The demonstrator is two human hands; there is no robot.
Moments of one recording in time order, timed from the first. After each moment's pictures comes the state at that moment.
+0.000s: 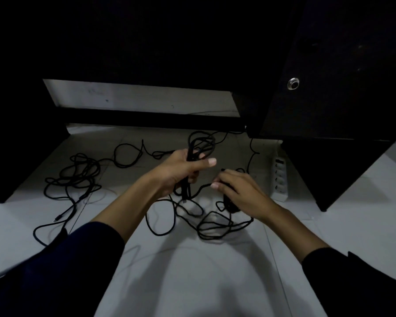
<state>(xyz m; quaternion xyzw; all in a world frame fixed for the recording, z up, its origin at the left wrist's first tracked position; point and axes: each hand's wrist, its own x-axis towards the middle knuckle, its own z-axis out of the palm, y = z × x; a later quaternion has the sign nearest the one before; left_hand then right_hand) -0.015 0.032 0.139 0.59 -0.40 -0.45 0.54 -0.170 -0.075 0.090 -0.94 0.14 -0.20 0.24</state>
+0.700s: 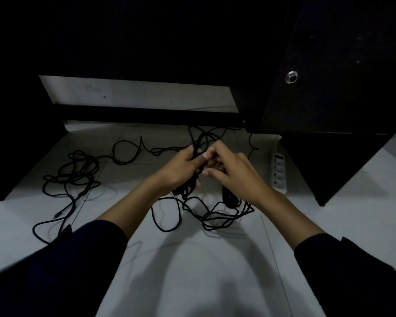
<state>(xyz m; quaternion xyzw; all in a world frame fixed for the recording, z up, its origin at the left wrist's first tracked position) -0.022 0.031 0.130 0.62 -0.48 -0.37 0.49 -0.157 -0.057 0.126 -0.91 0.14 -0.24 0.32</state>
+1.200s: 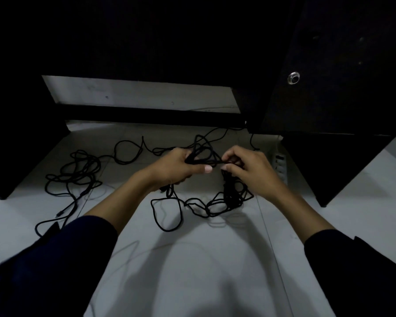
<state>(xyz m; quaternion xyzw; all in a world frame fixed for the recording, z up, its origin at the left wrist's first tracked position) -0.007 0.045 0.142 0.67 -0.49 -0.38 0.41 -0.174 -0.089 0.116 -0.90 0.20 -0.27 0.27</state>
